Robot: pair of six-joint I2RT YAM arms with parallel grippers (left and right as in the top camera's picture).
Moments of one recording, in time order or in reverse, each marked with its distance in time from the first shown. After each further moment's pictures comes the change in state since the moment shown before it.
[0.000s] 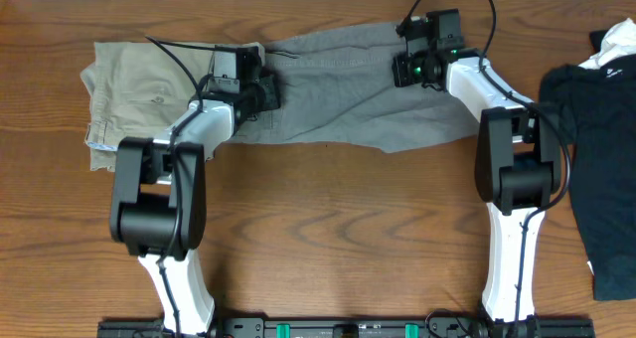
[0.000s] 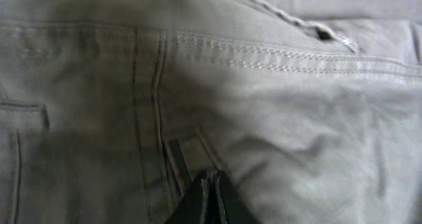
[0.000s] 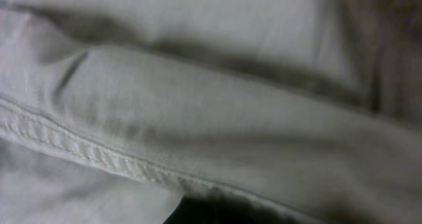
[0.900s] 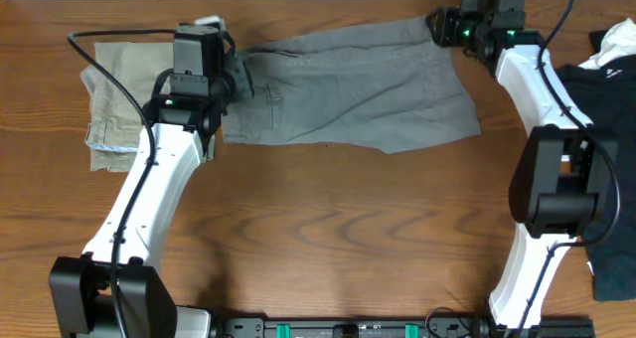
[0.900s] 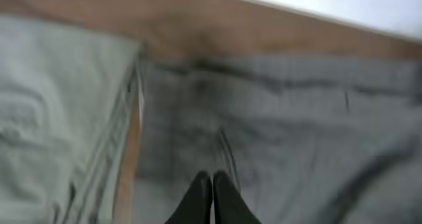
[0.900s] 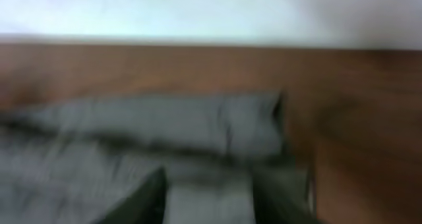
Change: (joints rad) left arm 0.000 -0.489 0.000 -0.404 -0.243 -0.007; right arm -0.127 -0.232 0.001 -0.087 -0.053 0.138
